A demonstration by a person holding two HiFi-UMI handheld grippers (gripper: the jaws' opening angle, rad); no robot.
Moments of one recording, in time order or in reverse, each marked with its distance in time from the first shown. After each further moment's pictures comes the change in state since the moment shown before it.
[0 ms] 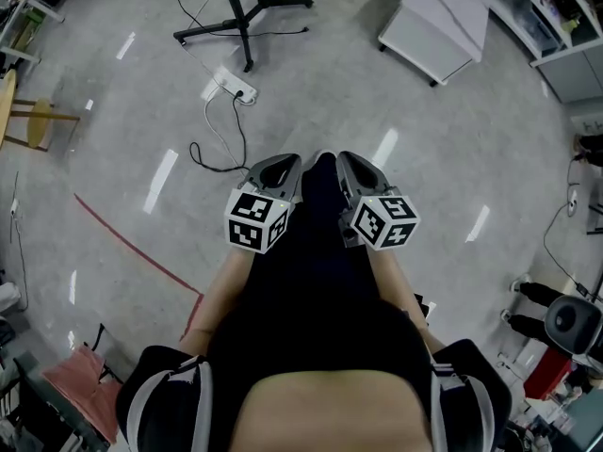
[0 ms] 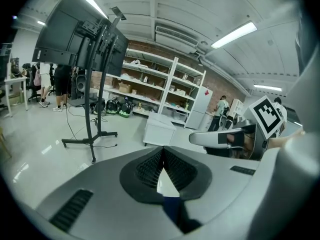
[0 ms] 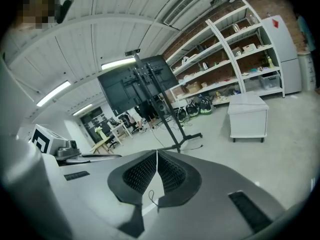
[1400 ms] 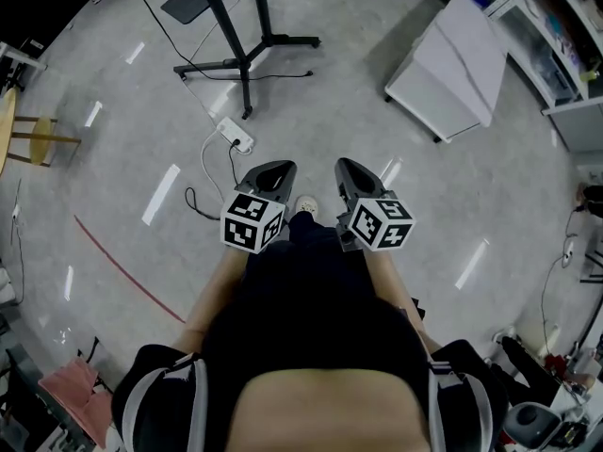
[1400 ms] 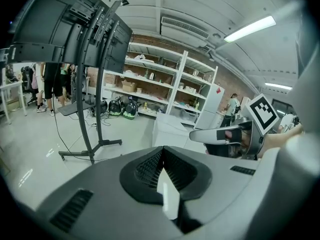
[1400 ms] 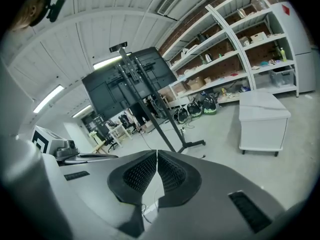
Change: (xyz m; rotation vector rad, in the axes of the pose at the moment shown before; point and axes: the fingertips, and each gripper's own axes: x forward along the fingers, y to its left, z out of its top) left arm 0.195 0.124 0.123 -0.003 0.037 0.056; right arm 0.188 -0.133 0.144 0.013 0.044 0.049
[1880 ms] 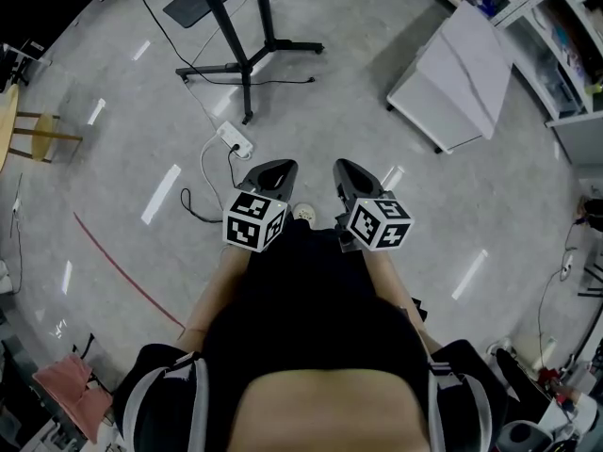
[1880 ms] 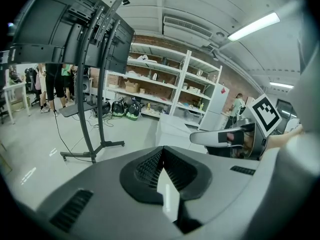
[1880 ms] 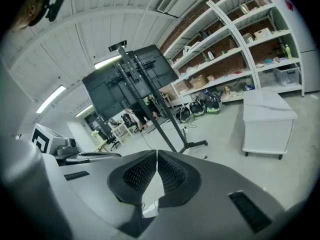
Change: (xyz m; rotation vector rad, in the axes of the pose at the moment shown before) left arm 0.032 0.008 0.017 -0.012 -0.002 0.043; right arm 0.021 -0.021 0.017 -0.004 0.020 0.036
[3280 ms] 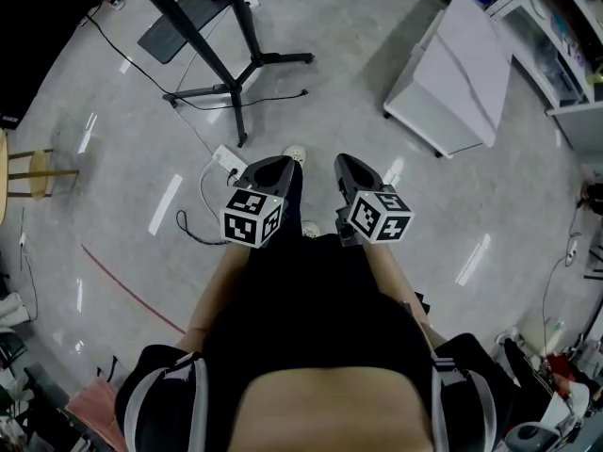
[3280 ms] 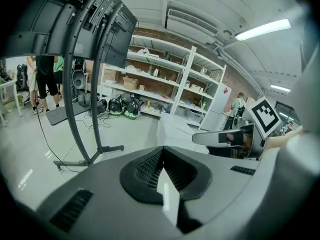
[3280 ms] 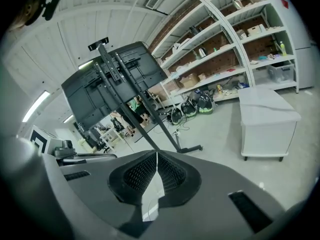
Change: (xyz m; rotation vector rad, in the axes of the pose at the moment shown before) left arm 0.104 0.088 0.079 -0.009 0.044 -0.043; right arm 0.108 -0.067 0.083 0.070 -0.006 -0.084
